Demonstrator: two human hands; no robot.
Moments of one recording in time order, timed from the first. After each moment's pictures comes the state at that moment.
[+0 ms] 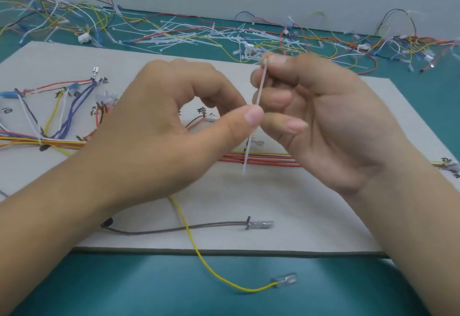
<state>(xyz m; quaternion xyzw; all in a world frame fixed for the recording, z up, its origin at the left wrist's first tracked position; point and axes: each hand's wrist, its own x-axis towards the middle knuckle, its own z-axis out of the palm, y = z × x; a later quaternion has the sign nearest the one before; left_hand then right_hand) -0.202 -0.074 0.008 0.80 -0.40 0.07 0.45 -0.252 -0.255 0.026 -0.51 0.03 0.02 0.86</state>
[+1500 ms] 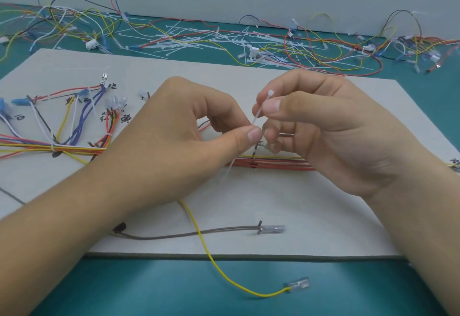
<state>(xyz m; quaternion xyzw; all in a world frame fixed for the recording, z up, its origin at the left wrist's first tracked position) -0.202 -0.072 0.008 0.80 -0.39 0.00 0.44 -0.254 -0.269 0.016 -0.66 -0.01 0.03 0.75</state>
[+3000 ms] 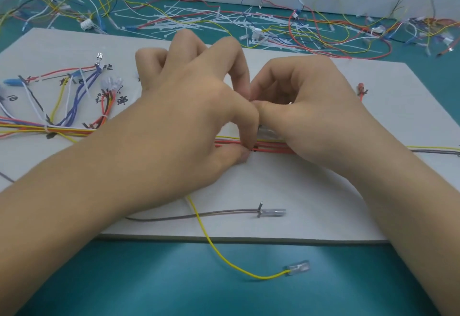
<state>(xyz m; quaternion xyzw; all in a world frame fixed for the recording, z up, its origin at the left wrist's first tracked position) -0.211 -0.076 0.013 0.87 -0.45 0.11 0.16 -0.237 -0.260 -0.002 -0.89 0.00 -0.10 0.44</state>
